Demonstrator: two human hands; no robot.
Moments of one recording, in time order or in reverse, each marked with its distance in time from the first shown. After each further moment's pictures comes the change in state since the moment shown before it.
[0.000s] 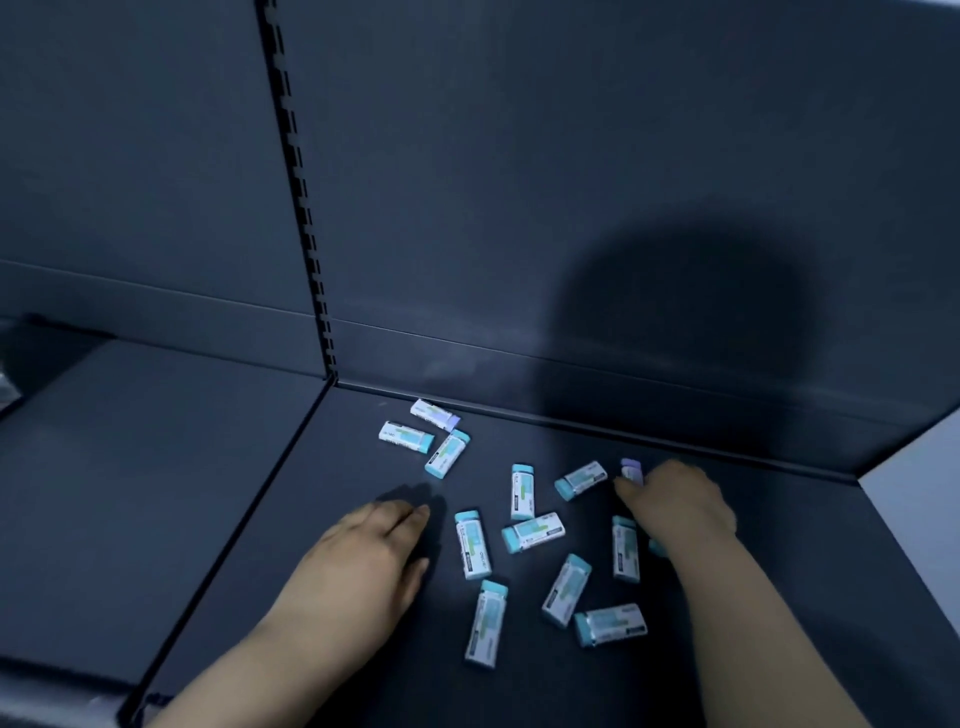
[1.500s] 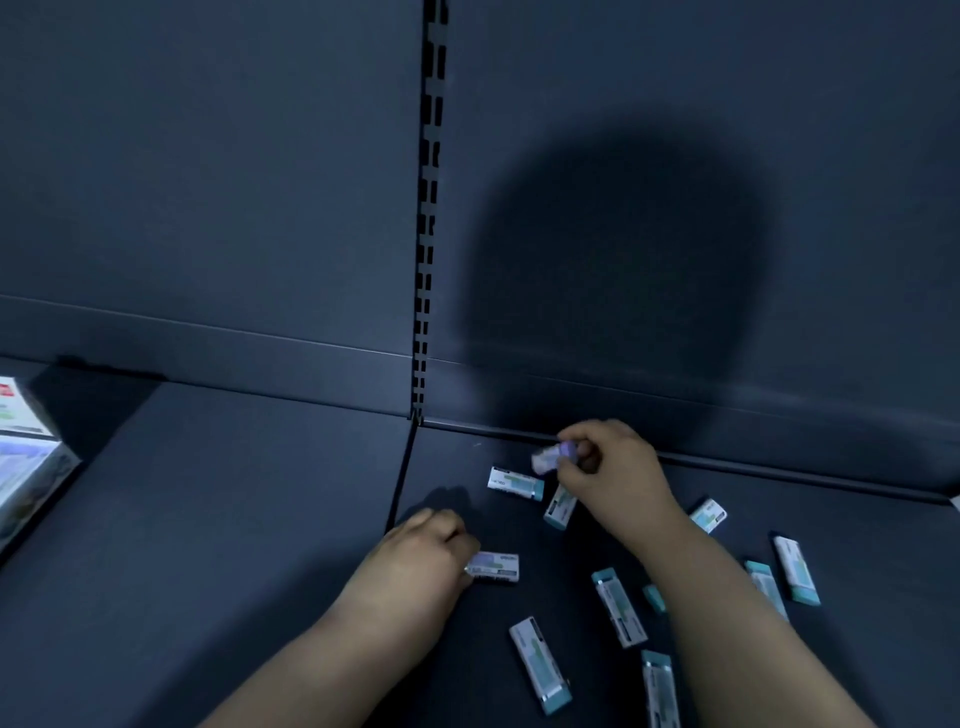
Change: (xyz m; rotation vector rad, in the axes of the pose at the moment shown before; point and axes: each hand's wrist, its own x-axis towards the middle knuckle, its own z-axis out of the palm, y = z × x) left_hand 0.033 -0.101 -0.015 -0.196 -0.204 0.147; right_hand -0.056 -0.167 0.010 0.535 0.118 -0.556
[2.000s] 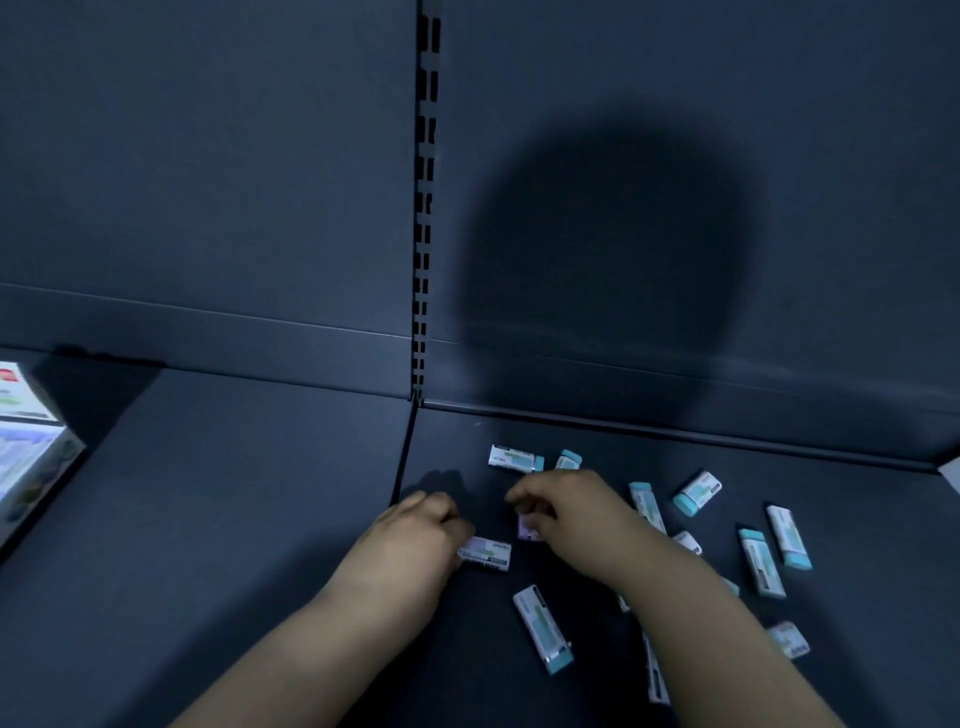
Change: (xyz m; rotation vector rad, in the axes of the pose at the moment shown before) left_hand -0.010 -0.001 -0.006 0.039 -0.028 -0.004; right_hand -0.040 -0.021 0.013 -0.158 -0.479 -0.066
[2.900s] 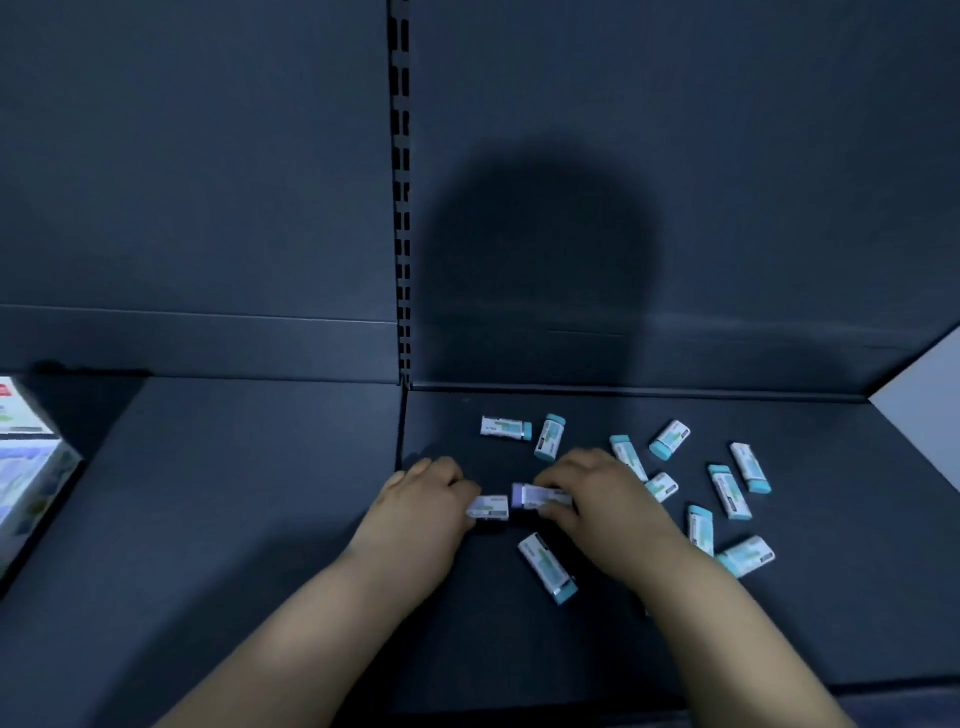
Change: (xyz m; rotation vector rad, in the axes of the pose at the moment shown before) left_hand -0.007 0.001 -0.005 0.031 0.042 0.080; right_hand -0.049 -0.003 0.014 -0.265 0.202 0.047
